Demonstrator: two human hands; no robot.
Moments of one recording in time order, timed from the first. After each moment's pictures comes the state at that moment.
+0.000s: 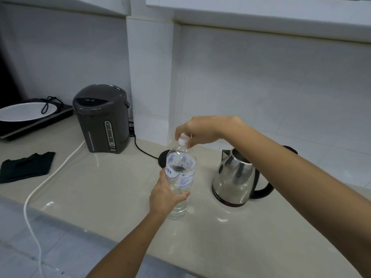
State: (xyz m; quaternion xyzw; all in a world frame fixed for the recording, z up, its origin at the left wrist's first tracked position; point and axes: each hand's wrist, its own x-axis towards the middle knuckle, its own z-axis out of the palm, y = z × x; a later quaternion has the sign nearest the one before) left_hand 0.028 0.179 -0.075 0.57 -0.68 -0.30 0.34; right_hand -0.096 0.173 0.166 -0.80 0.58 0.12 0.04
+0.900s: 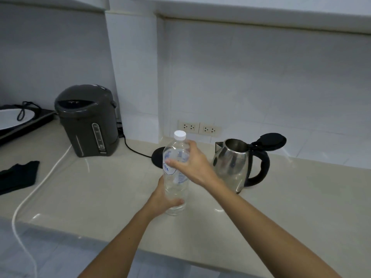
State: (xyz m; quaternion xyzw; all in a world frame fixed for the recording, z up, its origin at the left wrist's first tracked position) left_hand 0.056 0.153 -0.108 0.39 -0.72 -0.52 0.24; right_hand -0.071 0.216 0.031 -0.54 0.72 -0.38 0.21
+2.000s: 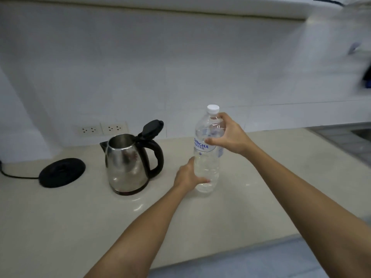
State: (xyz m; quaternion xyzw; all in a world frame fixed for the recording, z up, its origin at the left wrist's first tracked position) left_hand -0.314 0.345 -0.055 0.29 -0.85 -0.41 0.14; right_hand -0.434 0.452 0.072 -0.45 0.77 -0.44 0.09
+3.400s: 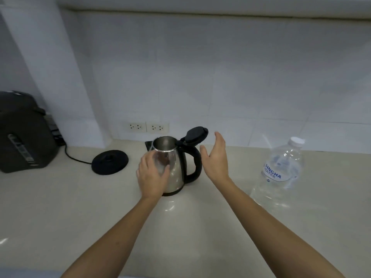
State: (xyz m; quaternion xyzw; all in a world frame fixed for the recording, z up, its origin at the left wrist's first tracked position) left_hand -0.180 0.232 -0.061 0.47 -0.75 -0.16 0.44; right_hand -0.334 0.322 0.006 -0.41 0.75 -0.52 0.05
